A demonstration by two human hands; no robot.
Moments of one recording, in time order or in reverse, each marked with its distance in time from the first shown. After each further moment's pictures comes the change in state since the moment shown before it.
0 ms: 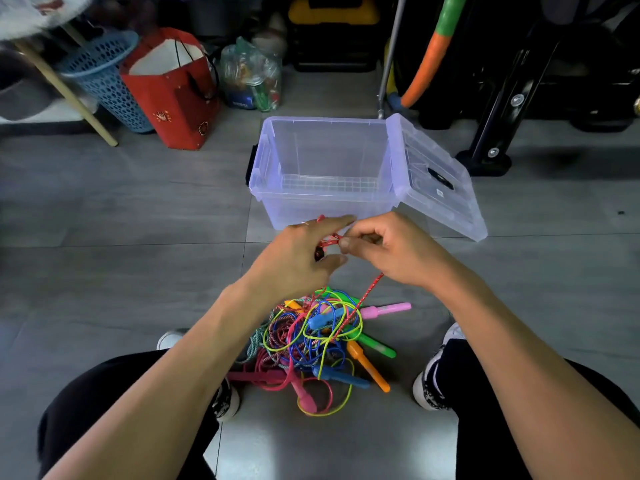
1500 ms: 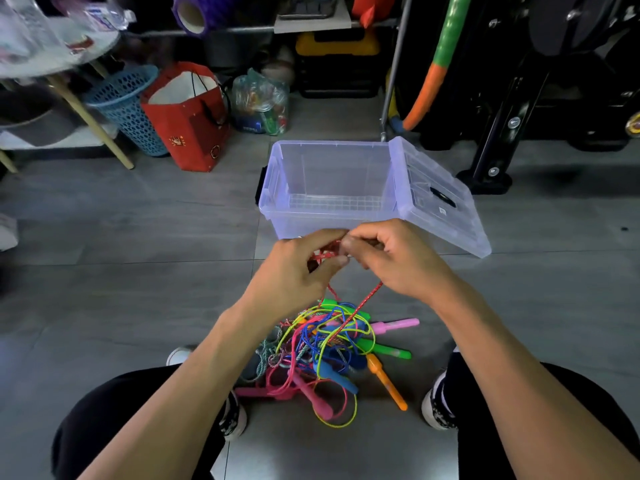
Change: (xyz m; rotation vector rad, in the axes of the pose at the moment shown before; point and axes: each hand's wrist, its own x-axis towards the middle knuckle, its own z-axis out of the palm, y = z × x) left_hand -0.020 0.013 -0.016 -0.070 0.187 0.025; right_hand -0.008 -0.029 -0.002 0.096 0.124 -0.104
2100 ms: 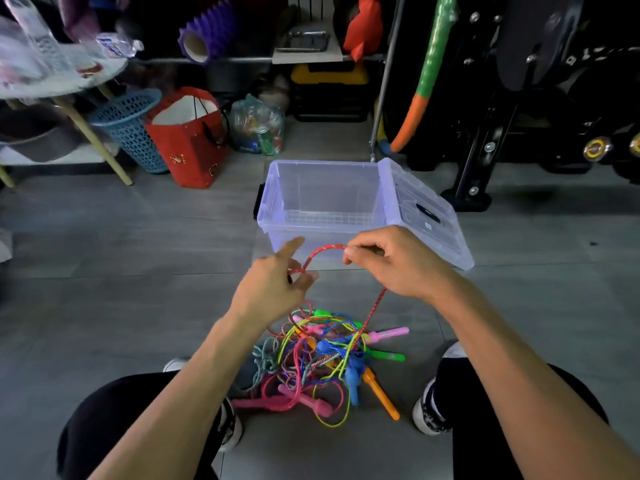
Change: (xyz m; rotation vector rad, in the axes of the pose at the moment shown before) left_hand -0.019 -0.010 -0.014 0.147 -0.012 -0.279; right_hand -0.017 -0.026 -0.013 -0.215 -0.047 0.015
